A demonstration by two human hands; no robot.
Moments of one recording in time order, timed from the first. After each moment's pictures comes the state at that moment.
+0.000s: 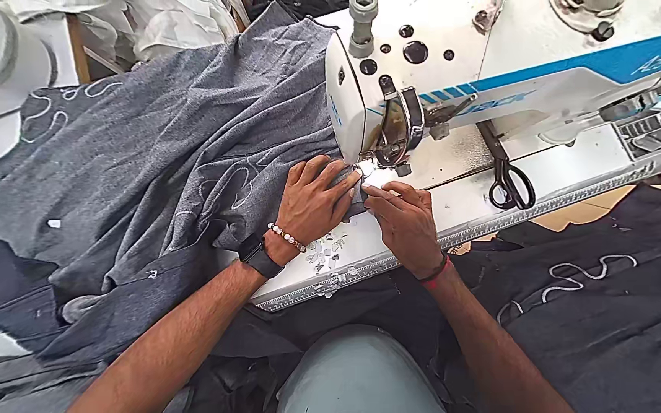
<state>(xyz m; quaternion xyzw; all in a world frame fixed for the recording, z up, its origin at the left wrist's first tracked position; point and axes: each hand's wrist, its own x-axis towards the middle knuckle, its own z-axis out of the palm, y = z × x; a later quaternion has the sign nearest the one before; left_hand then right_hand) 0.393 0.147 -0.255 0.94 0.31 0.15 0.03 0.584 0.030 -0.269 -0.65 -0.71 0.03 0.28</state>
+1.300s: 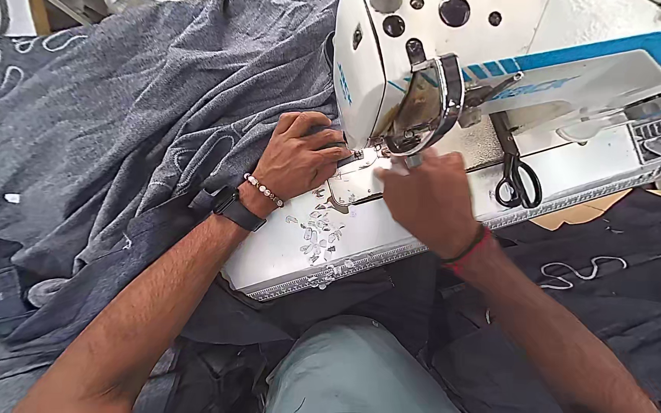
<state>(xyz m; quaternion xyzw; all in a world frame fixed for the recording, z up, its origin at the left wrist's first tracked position) 0.381 0.210 -0.256 0.96 0.17 0.21 0.02 0.608 0.057 -0.205 -0.67 -0.73 -0.02 0.07</state>
